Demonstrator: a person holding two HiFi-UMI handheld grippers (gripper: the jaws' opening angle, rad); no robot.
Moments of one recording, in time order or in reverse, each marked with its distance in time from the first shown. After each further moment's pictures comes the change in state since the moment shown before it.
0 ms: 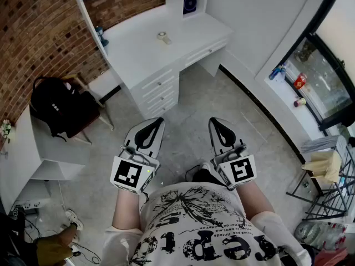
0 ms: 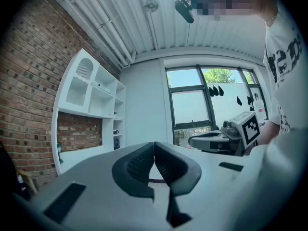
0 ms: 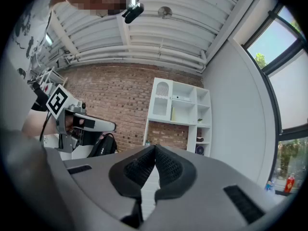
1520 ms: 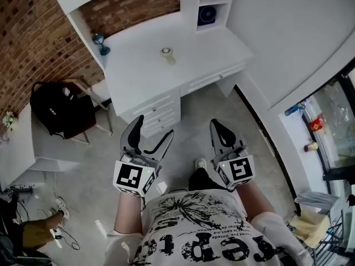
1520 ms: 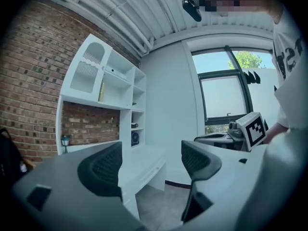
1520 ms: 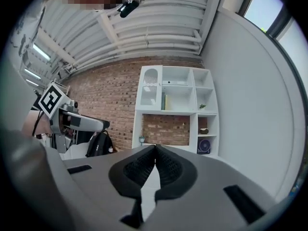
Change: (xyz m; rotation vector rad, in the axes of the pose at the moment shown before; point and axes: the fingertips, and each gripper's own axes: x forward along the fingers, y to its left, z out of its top) left arm 0.270 0.088 -0.023 -0.069 0.077 0.308; right arm 0.181 -0.255 -0.089 0.049 0.101 0.179
